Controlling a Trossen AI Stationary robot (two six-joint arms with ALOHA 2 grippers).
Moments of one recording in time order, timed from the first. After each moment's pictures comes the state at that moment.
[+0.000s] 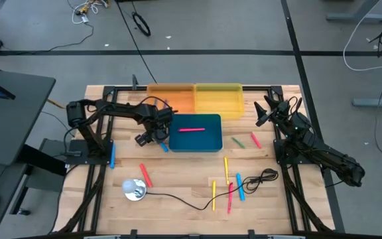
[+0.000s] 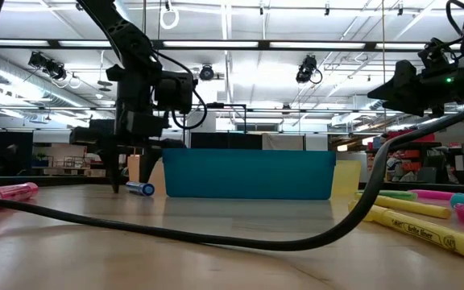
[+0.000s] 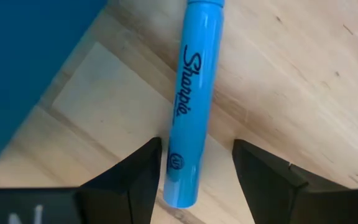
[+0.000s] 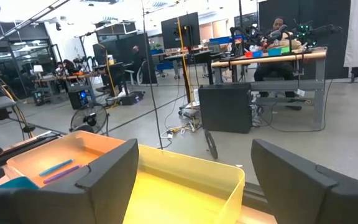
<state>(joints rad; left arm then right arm) 0.33 1.74 0.93 -0.70 0.08 1.19 -0.60 0.02 0.02 0.06 0.32 0.12</state>
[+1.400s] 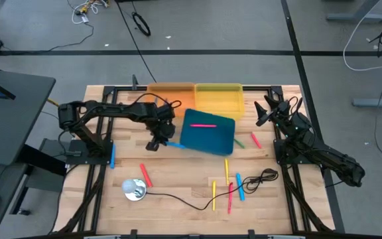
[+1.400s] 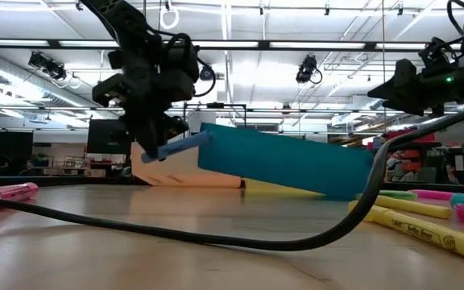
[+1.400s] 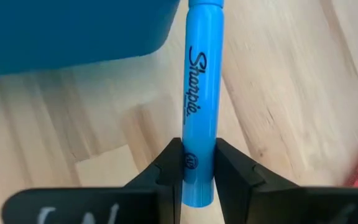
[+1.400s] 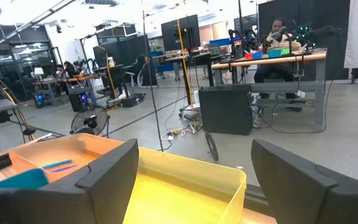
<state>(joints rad) 0.31 1.63 0.98 -0.61 0.37 0.57 -0.60 0.02 0.02 0.07 0.32 0.13</state>
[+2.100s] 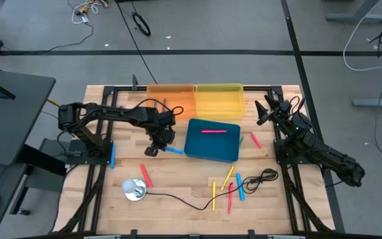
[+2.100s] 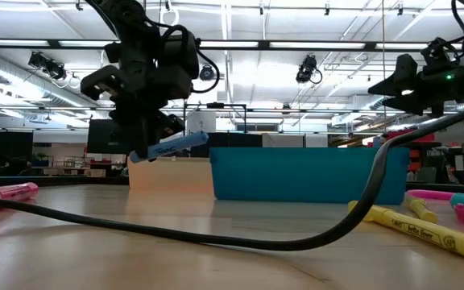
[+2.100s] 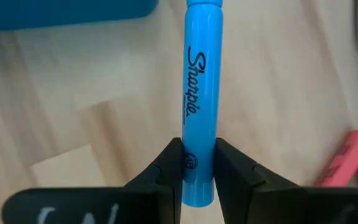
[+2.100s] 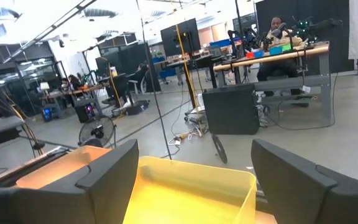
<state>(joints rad) 0.22 1.62 0.99 -0.66 0.36 0.50 -0.60 0.02 0.02 0.09 0.32 0.19</state>
